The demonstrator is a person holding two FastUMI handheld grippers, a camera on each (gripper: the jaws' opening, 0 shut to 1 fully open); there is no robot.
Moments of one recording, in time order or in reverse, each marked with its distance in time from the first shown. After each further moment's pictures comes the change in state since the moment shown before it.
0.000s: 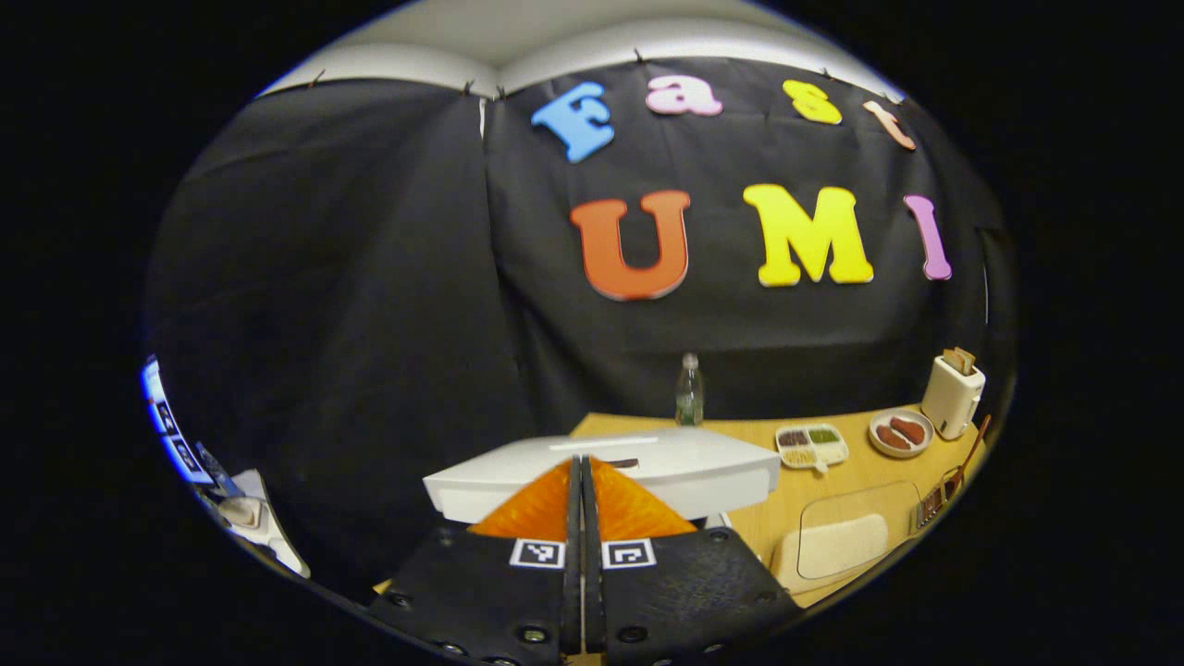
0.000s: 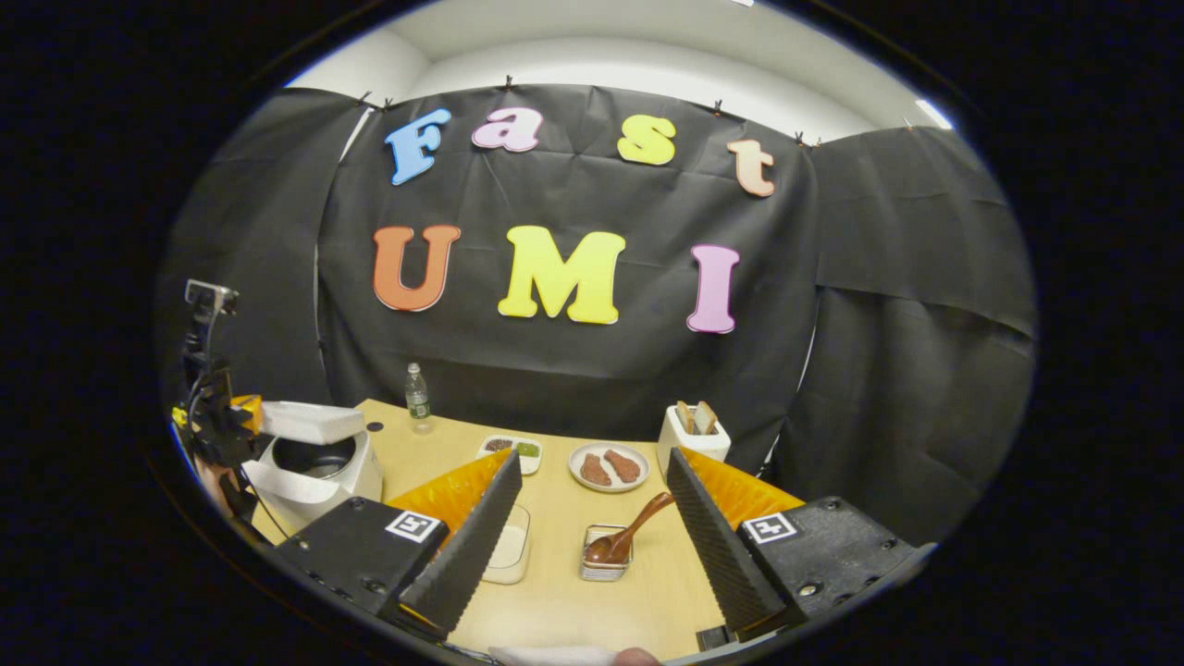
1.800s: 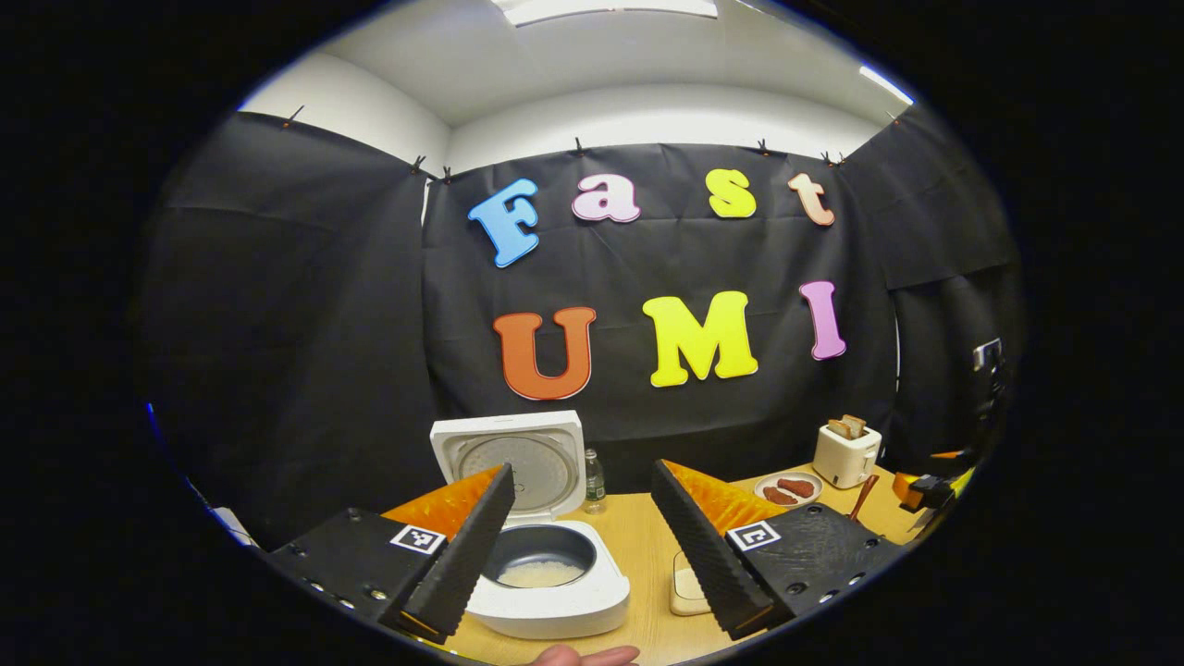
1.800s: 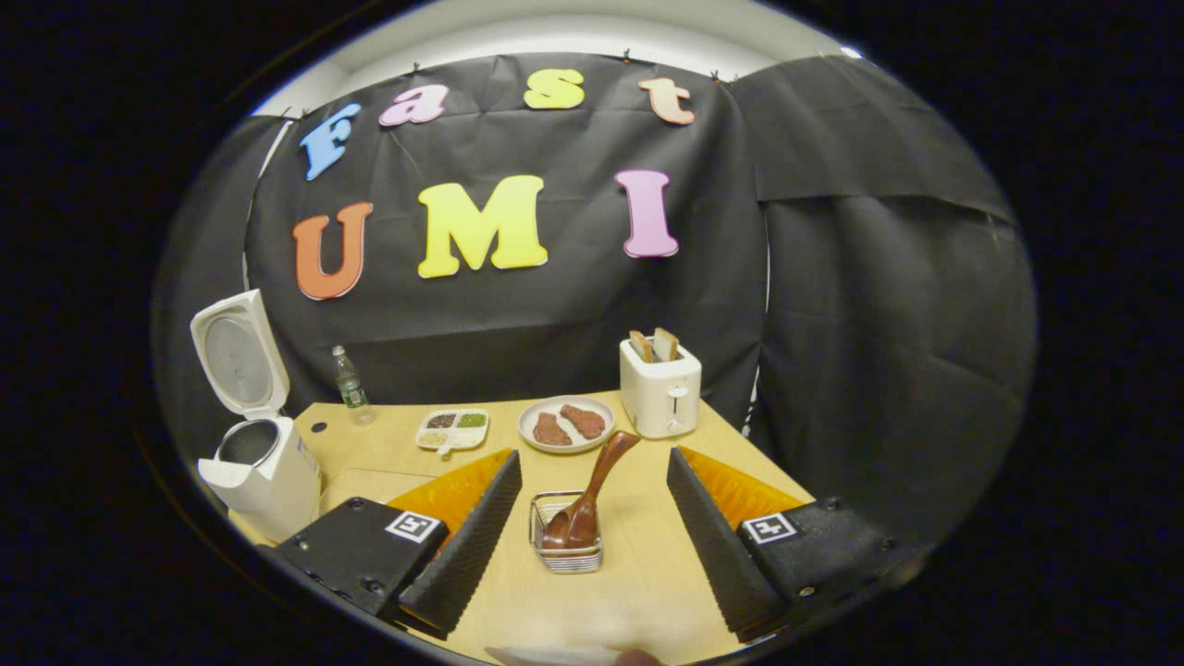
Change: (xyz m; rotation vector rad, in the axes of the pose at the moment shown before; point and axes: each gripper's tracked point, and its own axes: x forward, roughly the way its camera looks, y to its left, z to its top) left arm -0.121 -0.053 0.097 -0.042 -0.099 -0.263; right arm 0.115 -0.076 -0.165 0.240 0.136 -0.133
